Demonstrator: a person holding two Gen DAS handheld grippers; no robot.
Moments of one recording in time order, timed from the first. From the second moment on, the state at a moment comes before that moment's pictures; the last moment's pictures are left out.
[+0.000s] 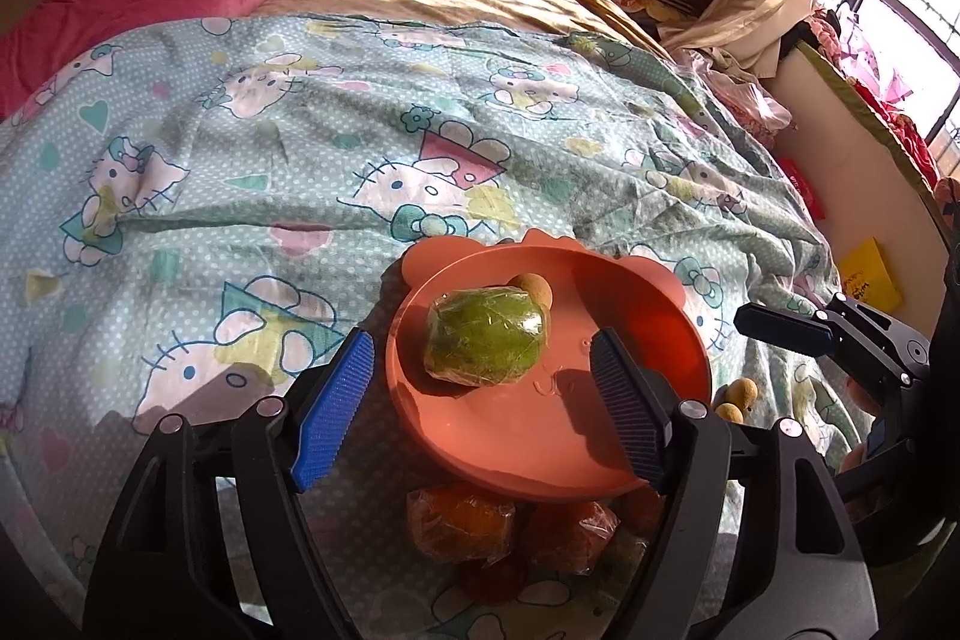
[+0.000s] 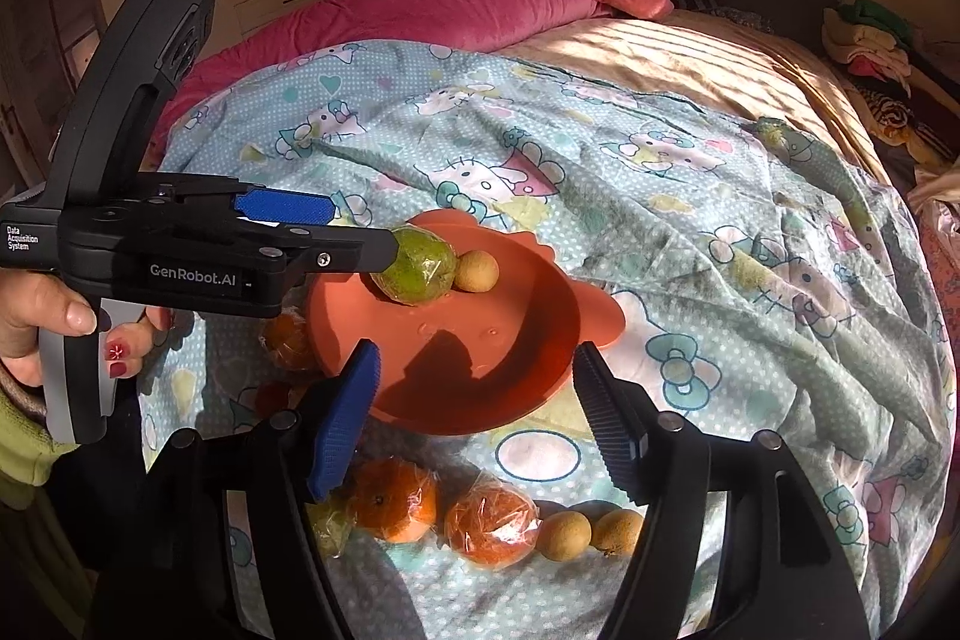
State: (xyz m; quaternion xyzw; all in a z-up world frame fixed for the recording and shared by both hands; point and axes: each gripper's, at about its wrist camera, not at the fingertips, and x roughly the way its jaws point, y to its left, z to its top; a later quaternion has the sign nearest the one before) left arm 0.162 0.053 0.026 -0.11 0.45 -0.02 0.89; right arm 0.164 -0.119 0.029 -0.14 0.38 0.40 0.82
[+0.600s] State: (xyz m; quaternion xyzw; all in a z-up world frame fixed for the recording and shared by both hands) left arm 0.132 0.047 0.054 -0.11 0.41 0.00 0.90; right arm 0.163 -0.144 0.057 -0.11 0.35 0.39 0.85
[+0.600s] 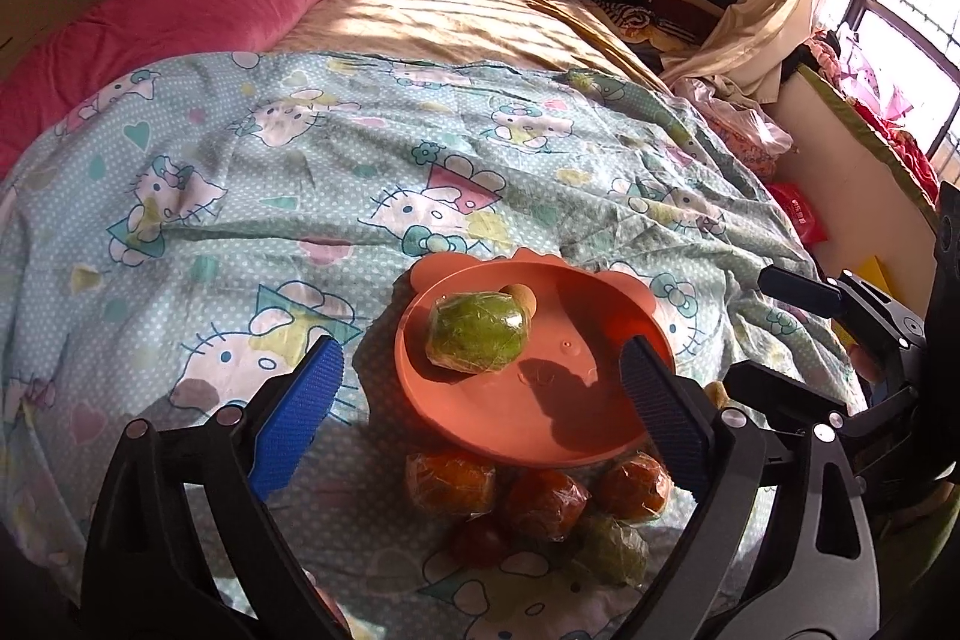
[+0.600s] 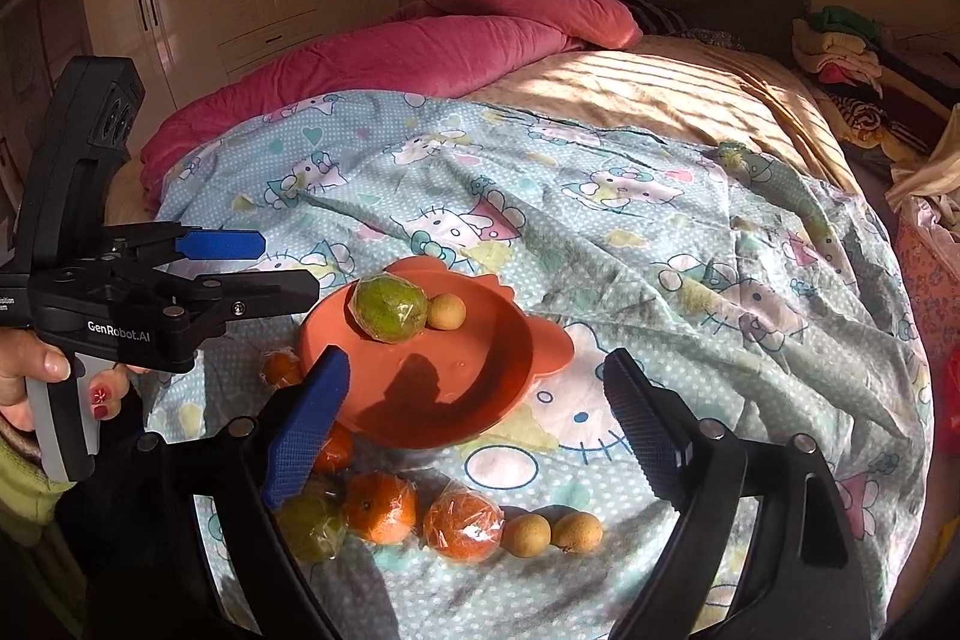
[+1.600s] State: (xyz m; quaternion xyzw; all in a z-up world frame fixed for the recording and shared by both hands) left arm 0.082 0.012 0.066 -0.08 0.40 0.02 0.91; right arm 0.120 -0.181 0.076 -0.11 0.30 0.36 0.87
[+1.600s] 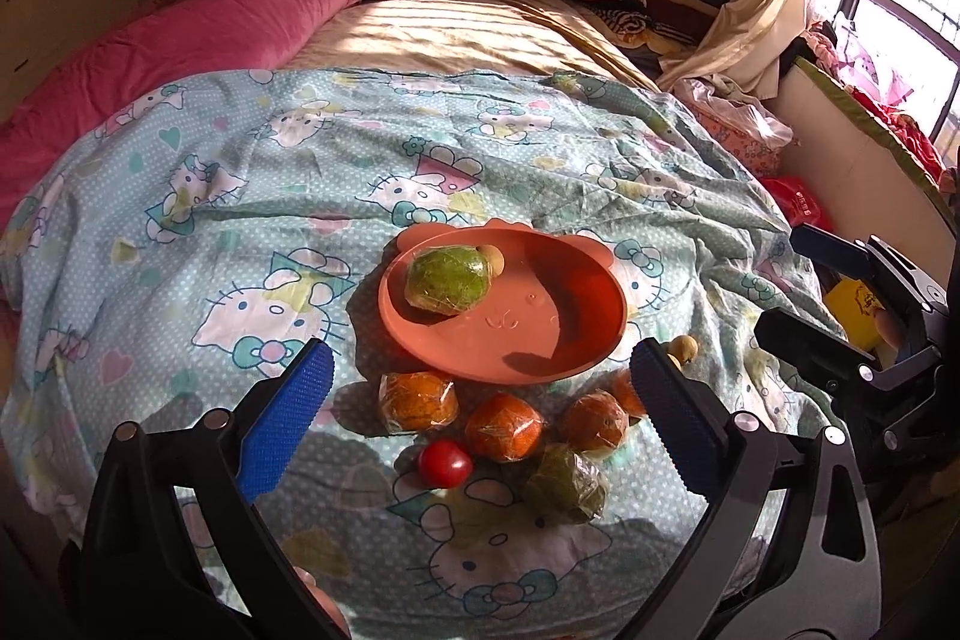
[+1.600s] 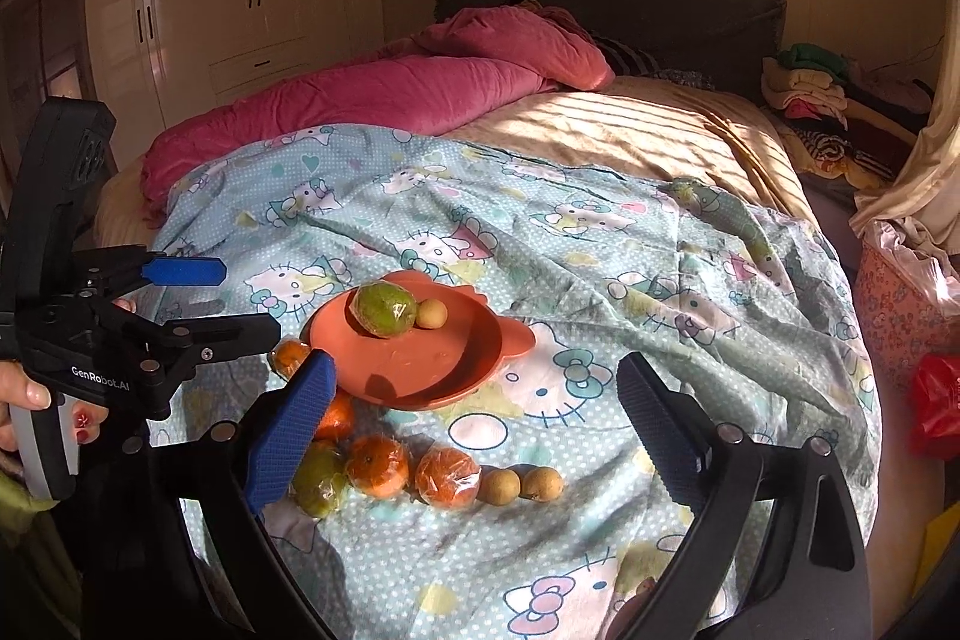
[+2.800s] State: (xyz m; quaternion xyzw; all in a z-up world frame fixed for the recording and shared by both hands) left arm 0.045 0.010 0.036 -0.08 0.43 -0.01 0.90; right arm 0.088 -0.191 0.031 -0.13 0.38 0.32 0.86
